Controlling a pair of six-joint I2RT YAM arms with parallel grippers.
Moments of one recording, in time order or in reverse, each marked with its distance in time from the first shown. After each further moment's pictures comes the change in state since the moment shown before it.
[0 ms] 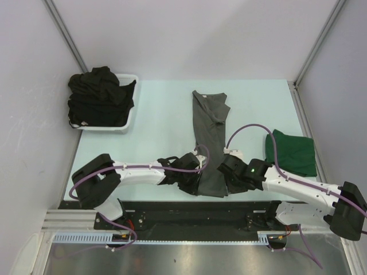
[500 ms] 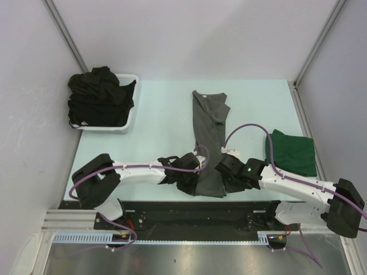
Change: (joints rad) left arm 0.000 0.000 0.015 -0.061 -0.008 0.006; right arm 0.000 0.039 0.000 0.050 -0.012 0.001
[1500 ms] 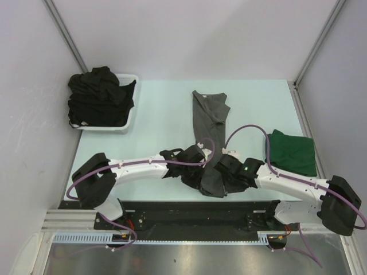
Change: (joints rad) left arm 0.000 0.000 0.159 -0.129 0.000 0.057; right arm -0.026 0.042 -0.029 0.033 -0.010 0.016
